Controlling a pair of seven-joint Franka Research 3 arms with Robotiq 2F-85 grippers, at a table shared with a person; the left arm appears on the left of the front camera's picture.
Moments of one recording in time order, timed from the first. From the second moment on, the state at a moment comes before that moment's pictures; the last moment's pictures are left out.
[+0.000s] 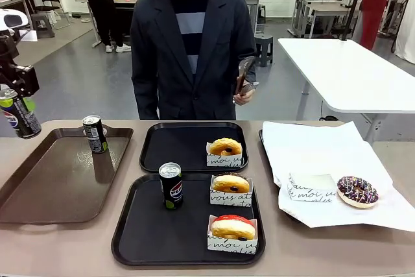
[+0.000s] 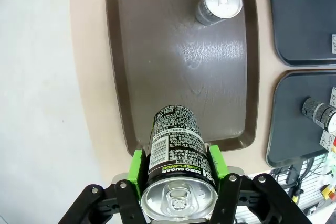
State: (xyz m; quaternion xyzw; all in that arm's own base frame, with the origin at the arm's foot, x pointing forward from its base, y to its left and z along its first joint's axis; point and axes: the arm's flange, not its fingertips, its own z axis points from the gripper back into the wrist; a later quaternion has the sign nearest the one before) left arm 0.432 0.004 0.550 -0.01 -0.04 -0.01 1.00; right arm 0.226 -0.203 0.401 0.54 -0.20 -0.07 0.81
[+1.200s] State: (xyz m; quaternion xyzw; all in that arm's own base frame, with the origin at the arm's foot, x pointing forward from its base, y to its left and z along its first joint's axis) left arm 0.523 -0.199 0.469 -0.02 0.01 -0.18 0.98; right arm 0.225 -0.203 0.401 0.54 -0.20 -0.07 0.81
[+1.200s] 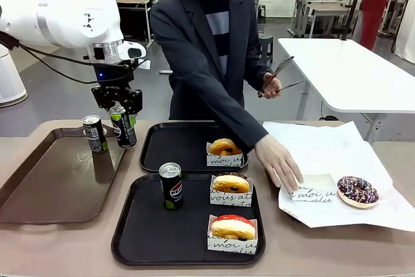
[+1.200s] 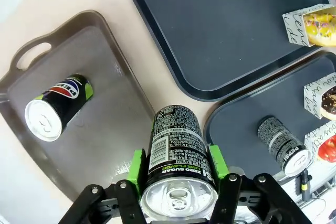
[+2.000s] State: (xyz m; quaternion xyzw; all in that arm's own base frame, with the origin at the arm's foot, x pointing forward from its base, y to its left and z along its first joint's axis) left arm 0.519 -0.235 0.464 -0.03 0.00 -0.21 0.98; right arm 0.225 -0.203 0.401 0.54 -0.20 -0.07 0.81
